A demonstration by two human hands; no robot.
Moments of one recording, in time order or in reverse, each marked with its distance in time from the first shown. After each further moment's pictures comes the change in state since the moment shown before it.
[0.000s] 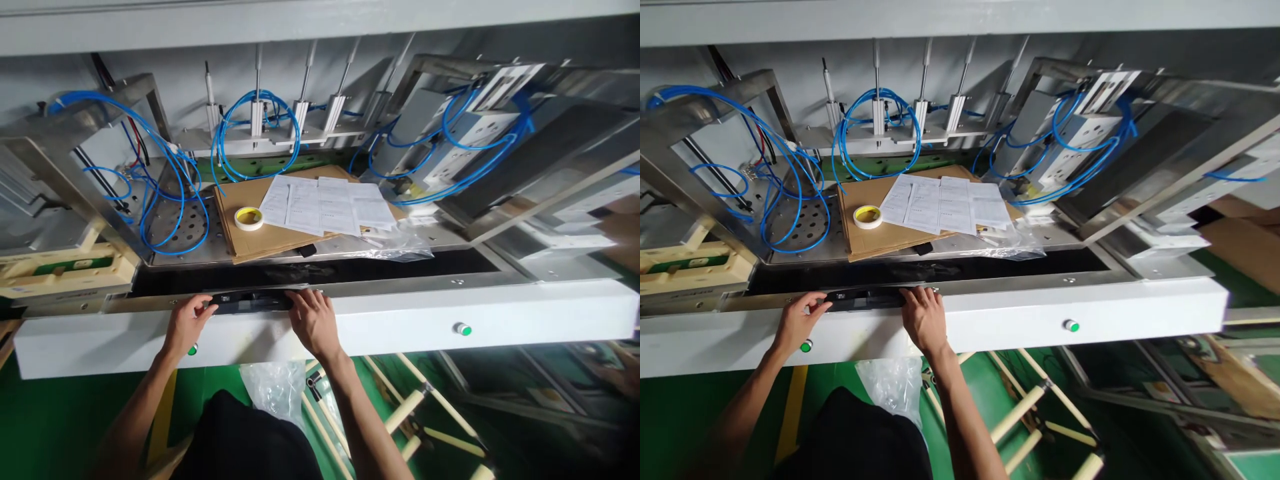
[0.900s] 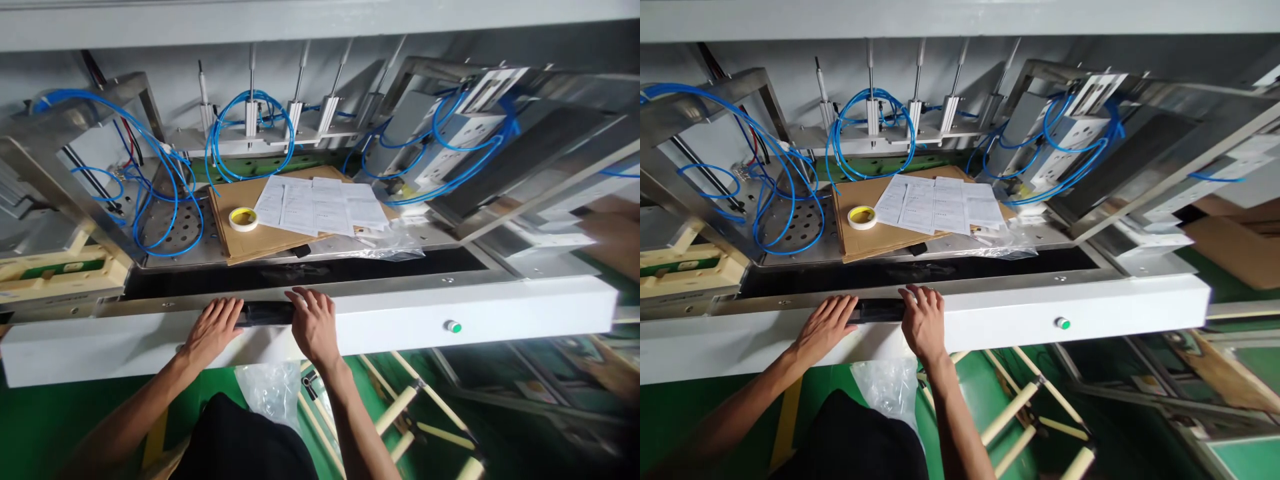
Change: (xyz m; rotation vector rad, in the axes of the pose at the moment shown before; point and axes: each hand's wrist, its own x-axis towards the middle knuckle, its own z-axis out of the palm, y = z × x) left_hand -0.016 0.020 0.045 0.808 -0.332 0.652; right_hand -0.012 -0.004 -0.010 0.131 0.150 0.005
